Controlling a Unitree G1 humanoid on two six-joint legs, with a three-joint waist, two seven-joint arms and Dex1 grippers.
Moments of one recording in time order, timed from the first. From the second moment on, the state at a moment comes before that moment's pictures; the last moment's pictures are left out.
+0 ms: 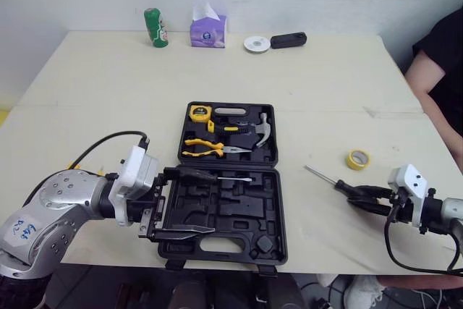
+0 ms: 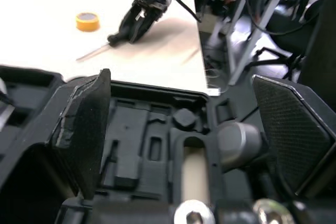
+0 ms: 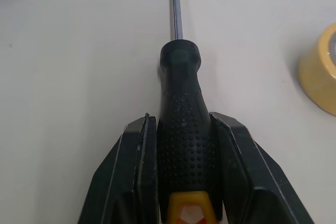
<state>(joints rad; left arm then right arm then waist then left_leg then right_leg) -0.12 0.84 0.17 -0.57 -0.82 0.53 -1.09 -0.06 -0.88 -0.20 0.20 0.35 0.11 1.21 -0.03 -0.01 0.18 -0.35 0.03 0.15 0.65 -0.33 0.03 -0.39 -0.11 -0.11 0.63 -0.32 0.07</state>
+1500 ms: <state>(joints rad) 0.23 0.83 0.39 -0.38 -0.64 0.33 -1.12 -0.75 -0.80 0.46 -0.45 0.42 1.00 1.05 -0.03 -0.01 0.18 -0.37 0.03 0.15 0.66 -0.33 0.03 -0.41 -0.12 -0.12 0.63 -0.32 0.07</state>
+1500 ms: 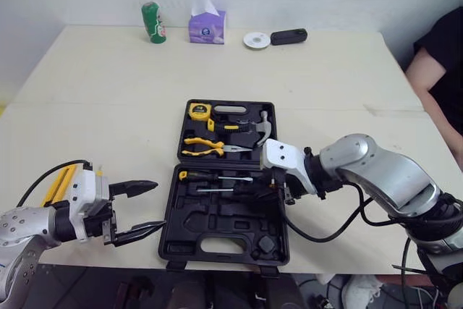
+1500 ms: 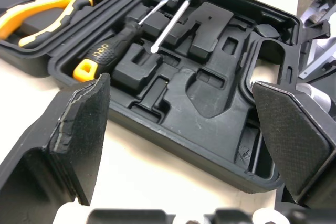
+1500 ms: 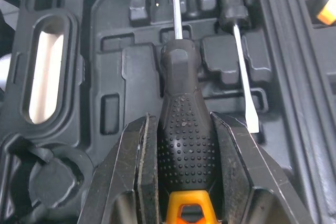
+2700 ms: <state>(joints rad) 0.25 0.84 0.39 -0.38 -0.62 0.33 -1.12 -0.75 -0.74 0.54 -0.36 0.31 0.94 1.07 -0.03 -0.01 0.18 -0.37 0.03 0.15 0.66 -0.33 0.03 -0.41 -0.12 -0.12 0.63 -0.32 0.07</state>
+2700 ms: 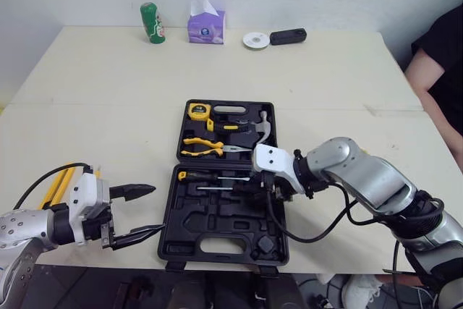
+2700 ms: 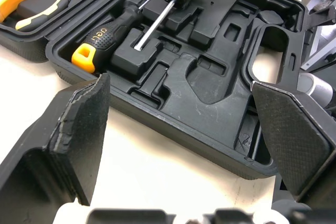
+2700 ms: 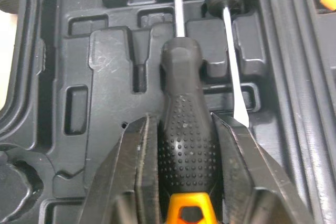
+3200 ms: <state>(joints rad) 0.24 0.82 0.38 -0.37 -0.60 0.31 -1.11 -0.70 -0.78 0.37 -0.31 0.41 0.75 1.25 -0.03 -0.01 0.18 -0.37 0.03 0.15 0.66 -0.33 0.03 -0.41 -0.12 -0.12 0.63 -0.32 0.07</state>
